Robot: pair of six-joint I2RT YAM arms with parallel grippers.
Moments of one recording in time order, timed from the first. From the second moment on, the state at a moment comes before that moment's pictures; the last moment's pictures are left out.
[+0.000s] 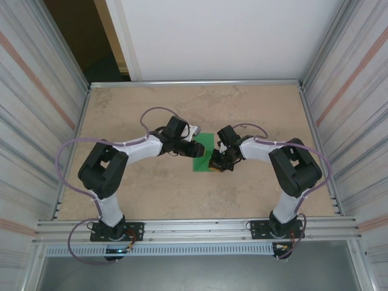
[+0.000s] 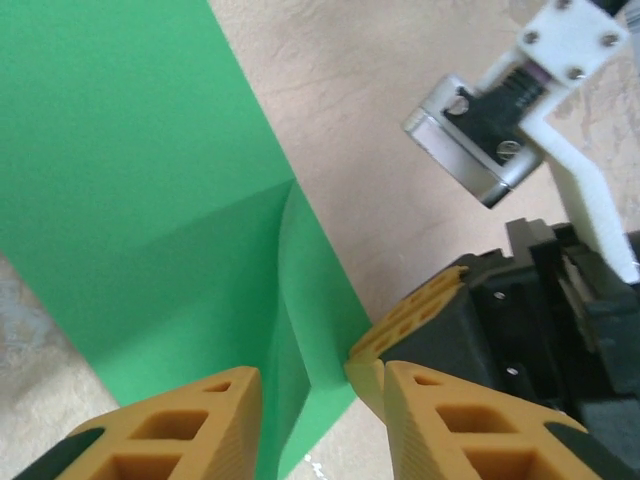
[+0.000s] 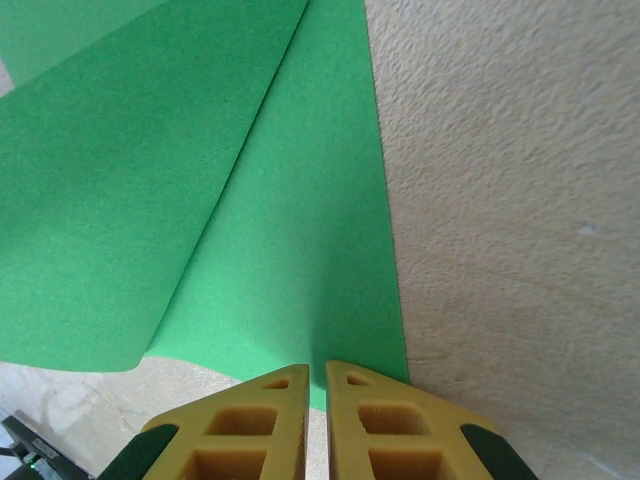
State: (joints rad) left arm -0.62 1.81 1.10 -0.20 0.50 -0.36; right arm 0.55 1.76 0.93 -0.41 -0.42 0.79
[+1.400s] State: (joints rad) left arm -0.59 1.97 1.20 -0.25 0.40 -0.24; right arm 0.54 1.77 0.95 -0.44 -0.42 0.77
